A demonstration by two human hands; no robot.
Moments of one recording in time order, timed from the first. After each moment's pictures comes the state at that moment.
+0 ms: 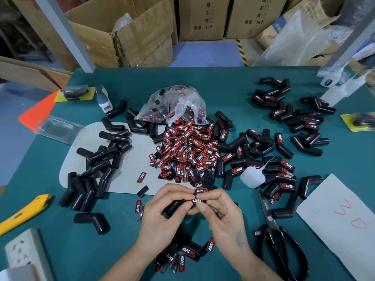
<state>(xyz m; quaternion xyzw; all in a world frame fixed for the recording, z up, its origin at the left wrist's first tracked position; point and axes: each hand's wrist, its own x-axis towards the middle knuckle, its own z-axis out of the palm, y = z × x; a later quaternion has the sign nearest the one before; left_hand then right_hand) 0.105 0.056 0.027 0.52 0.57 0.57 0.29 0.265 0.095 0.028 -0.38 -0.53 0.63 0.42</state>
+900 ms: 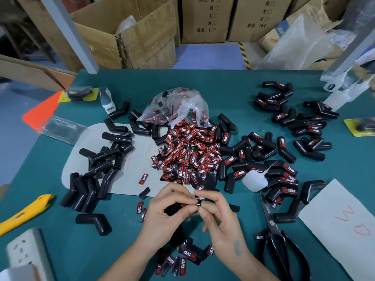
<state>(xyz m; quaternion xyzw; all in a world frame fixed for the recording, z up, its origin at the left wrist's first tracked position) 0.097 0.061 0.018 0.50 0.55 0.56 0.37 0.272 0.095 0.006 -0.37 -0.67 0.55 0.33</state>
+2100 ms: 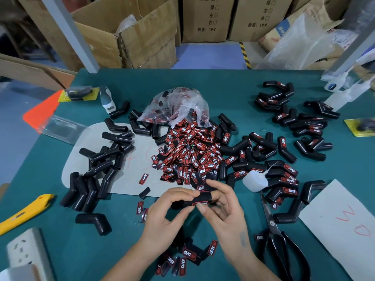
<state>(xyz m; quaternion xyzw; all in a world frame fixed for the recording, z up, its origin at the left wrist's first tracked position) 0.102 0.058 0.020 0.54 0.54 0.58 0.29 0.264 0.102 0.020 -0.41 -0.52 0.62 0.42</state>
